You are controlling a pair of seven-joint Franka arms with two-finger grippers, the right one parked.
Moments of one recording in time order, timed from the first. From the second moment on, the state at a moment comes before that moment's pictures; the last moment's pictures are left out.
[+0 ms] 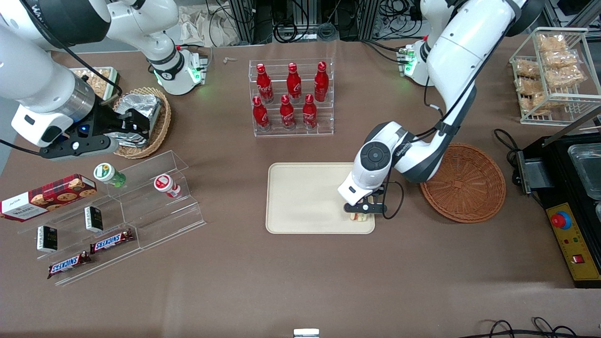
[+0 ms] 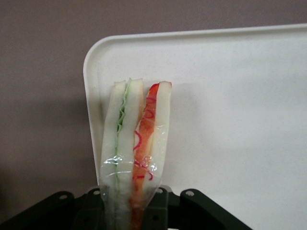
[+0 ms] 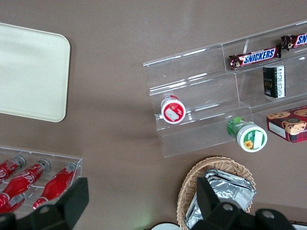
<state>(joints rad) -0.19 0.63 -0.40 -1.77 0.33 2.29 -0.69</state>
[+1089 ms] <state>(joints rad) -0.19 0.63 -0.38 -1.68 0.37 2.30 -0.74</state>
